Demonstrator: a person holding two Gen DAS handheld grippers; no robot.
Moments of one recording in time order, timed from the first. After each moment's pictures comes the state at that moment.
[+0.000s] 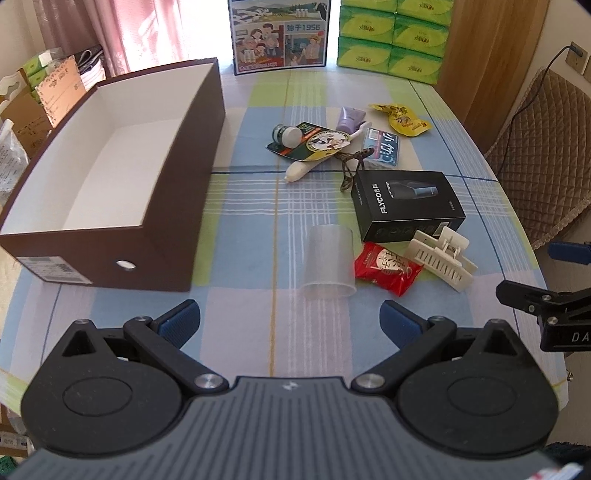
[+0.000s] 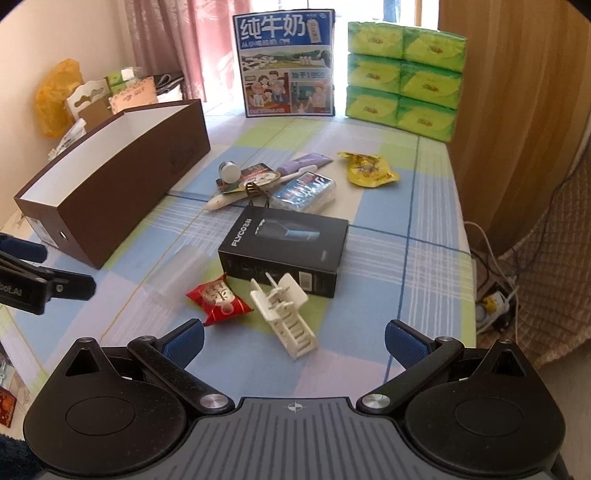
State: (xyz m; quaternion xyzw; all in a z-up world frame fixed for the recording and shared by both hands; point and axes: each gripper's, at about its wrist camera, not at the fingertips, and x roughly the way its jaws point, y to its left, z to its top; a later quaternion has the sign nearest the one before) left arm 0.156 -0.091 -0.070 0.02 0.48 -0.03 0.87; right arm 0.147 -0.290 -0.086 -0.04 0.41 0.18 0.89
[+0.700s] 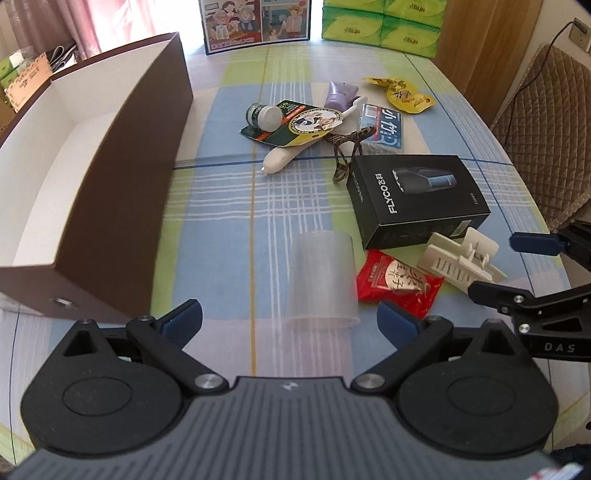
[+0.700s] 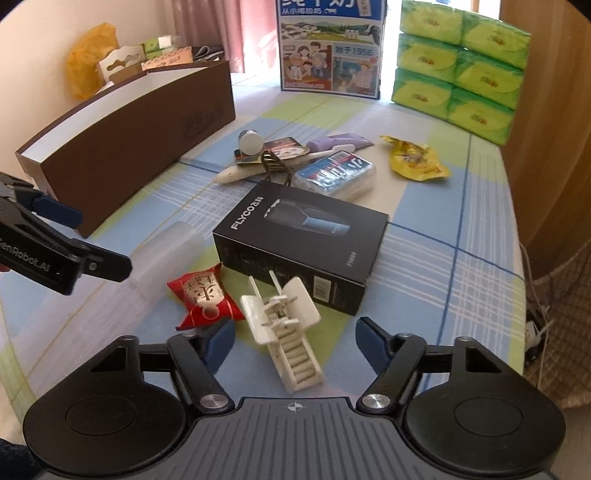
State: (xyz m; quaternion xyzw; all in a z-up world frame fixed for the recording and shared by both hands) left arm 0.213 -0.103 -0.120 0.04 0.51 -0.06 0.86; right arm 0.199 -0.278 -0.141 -0.09 0.42 0.24 0.87
